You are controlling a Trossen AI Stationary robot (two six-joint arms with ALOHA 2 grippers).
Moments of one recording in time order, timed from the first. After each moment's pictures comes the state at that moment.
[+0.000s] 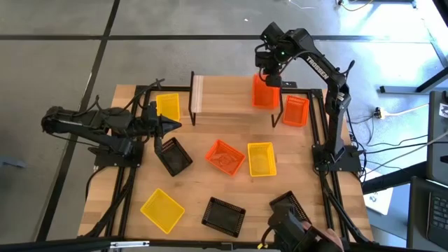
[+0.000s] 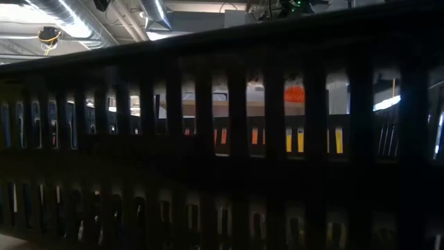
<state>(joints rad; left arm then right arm) -0.18 0.68 0.85 -0.34 -0.45 -0.21 -0.78 1.98 2.26 -1.48 -0.07 -0.80</state>
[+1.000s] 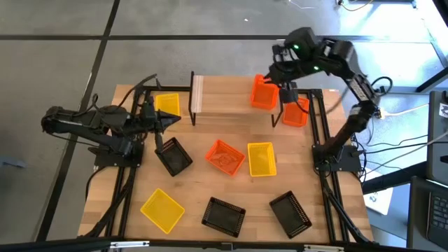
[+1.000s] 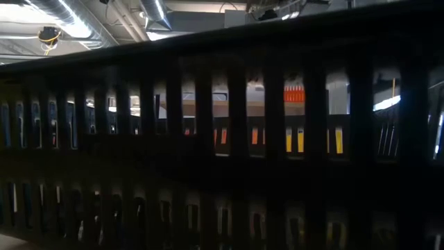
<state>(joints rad) -0.18 0.68 0.86 -0.24 -0.56 -0.07 -0.45 1.67 2.35 -1.48 -0.14 -0.79</state>
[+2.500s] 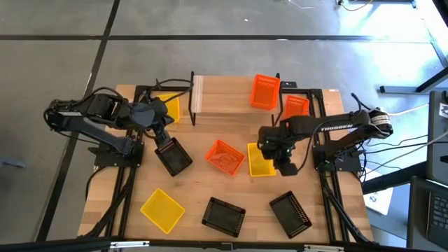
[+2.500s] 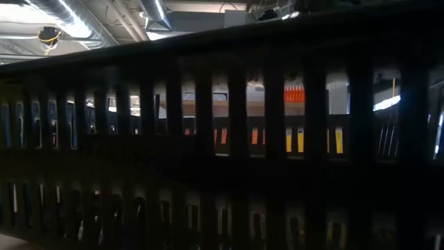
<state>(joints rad) -0.15 1.06 1.43 -1.17 -0.50 -0.49 0.03 1.43 1.11 -1.06 -0.42 -0.11</state>
